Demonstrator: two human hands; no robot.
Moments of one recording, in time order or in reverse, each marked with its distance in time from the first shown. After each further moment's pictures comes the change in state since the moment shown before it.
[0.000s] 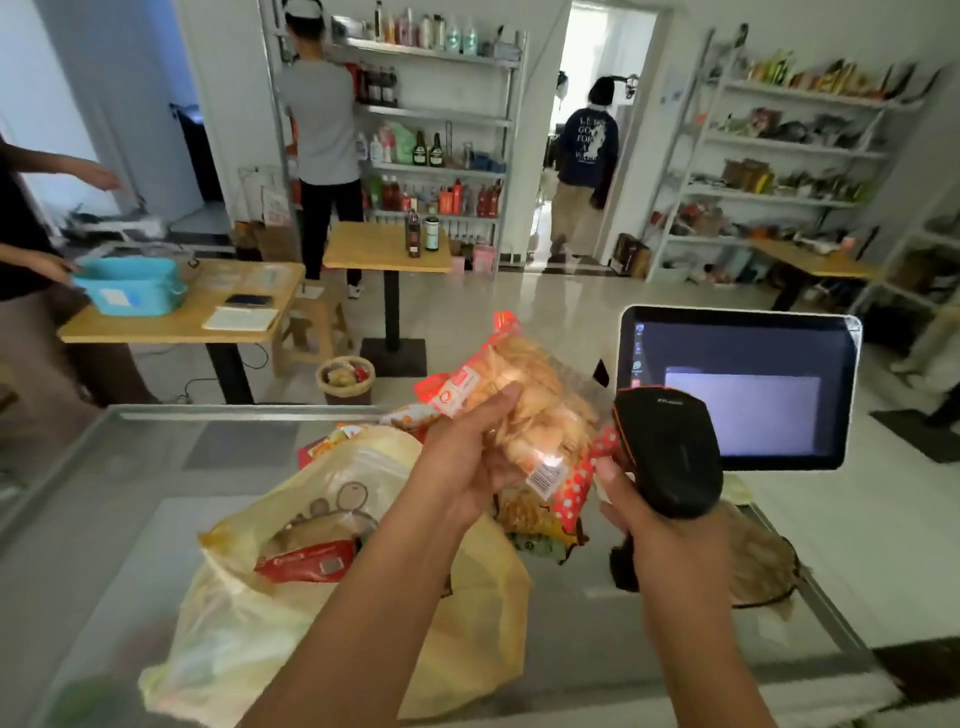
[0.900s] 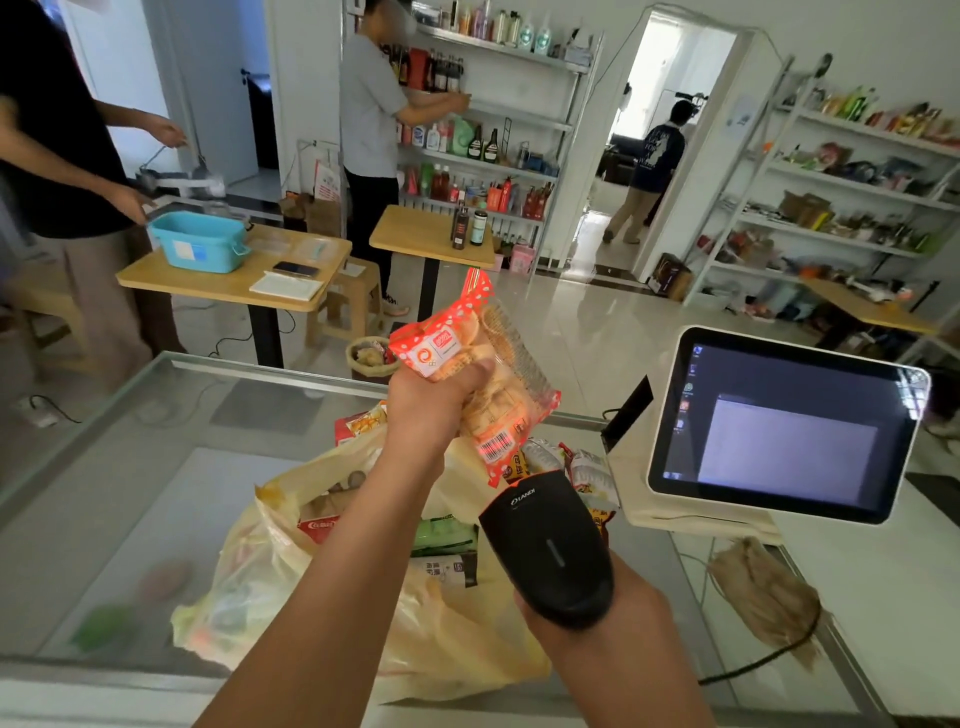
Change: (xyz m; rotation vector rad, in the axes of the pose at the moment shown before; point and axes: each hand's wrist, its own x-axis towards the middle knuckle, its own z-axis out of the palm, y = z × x) left_hand 0.005 0.042 -0.053 0.182 0.323 0.418; right_hand -0.052 -0.022 0.039 -1.021 -0.580 -0.055
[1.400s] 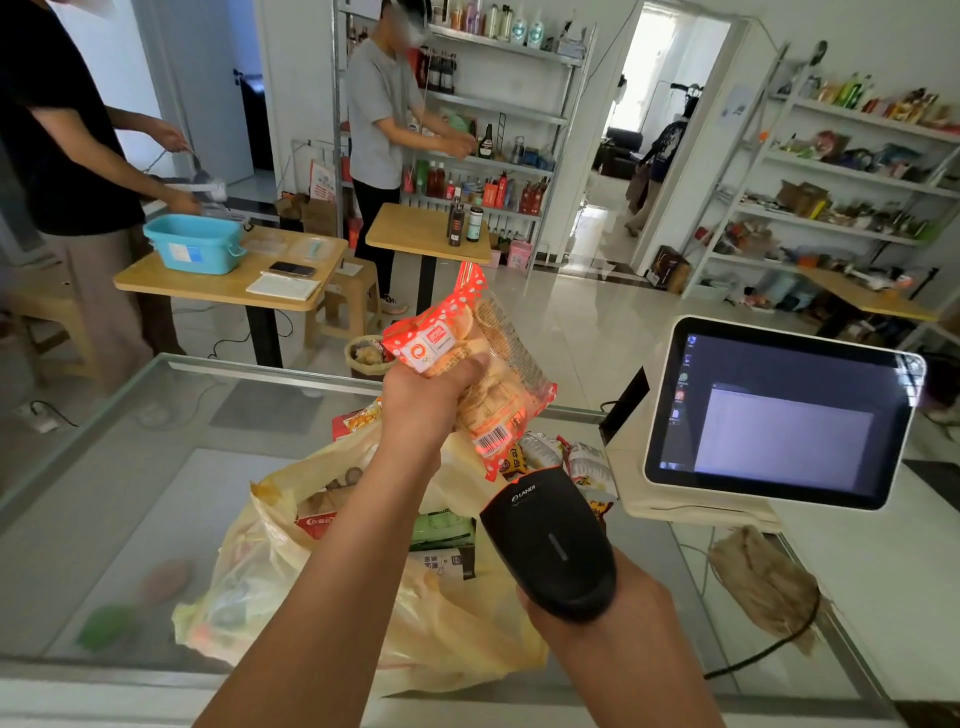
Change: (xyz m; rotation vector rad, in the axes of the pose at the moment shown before) left_hand -0.002 -0.004 0.001 0.009 -0.001 0.021; right_hand -0.009 0.001 -0.002 0.064 -0.015 0.062
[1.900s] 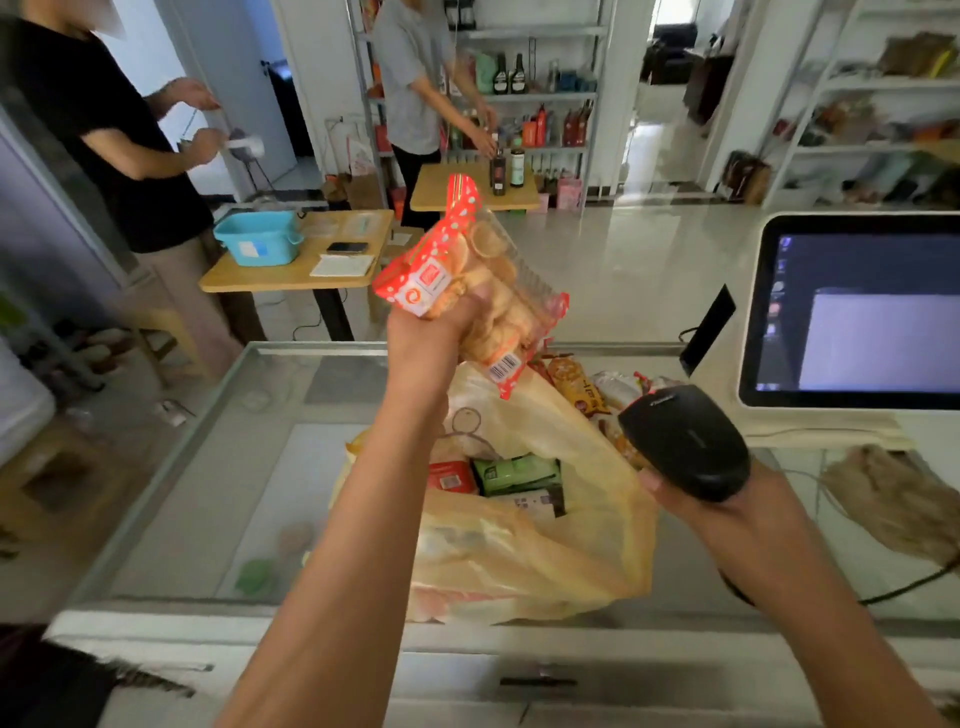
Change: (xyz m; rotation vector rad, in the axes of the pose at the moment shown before) left_hand 0.007 0.016 -0.048 0.091 -0.026 0.170; right_hand 0.031 0.050 0.016 0.397 0.177 -0.011
